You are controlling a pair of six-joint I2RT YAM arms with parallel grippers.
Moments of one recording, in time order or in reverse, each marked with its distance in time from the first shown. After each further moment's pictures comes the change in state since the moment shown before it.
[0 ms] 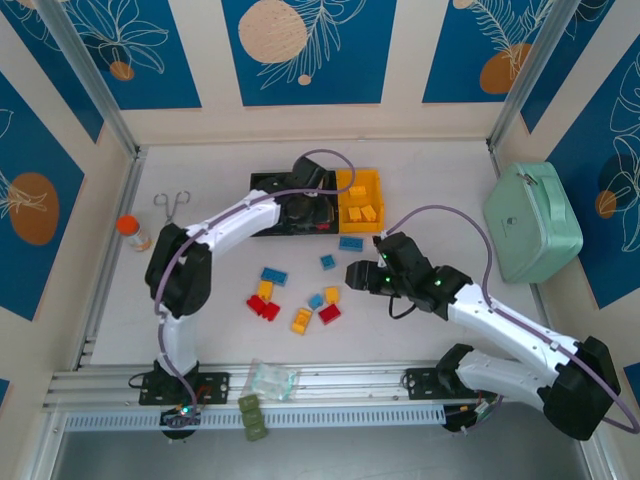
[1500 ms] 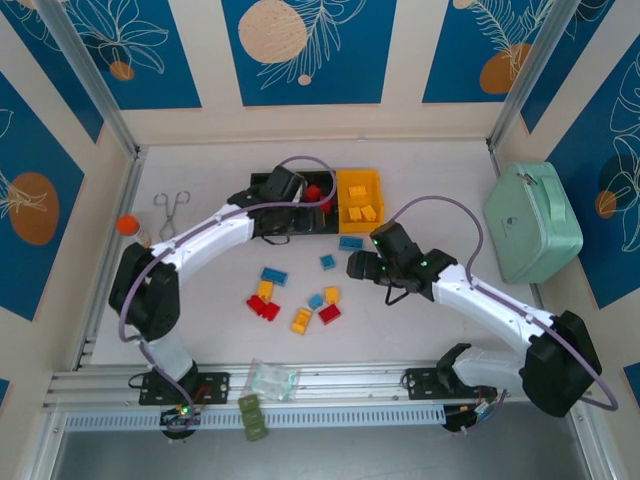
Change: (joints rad) left arm 0.030 -0.286 -0.320 0.098 0.048 0.039; right arm -0.066 0.197 0.095 -0.060 0.103 -0.028
